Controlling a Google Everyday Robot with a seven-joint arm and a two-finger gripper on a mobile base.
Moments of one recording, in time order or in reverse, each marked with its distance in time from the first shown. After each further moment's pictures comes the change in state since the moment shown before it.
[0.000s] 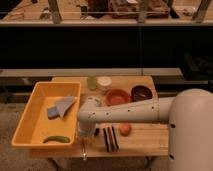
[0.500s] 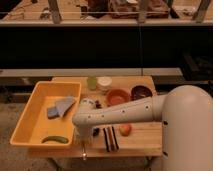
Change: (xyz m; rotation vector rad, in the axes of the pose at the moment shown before) arm -0.002 -0.004 0.008 -0.057 0.017 -0.049
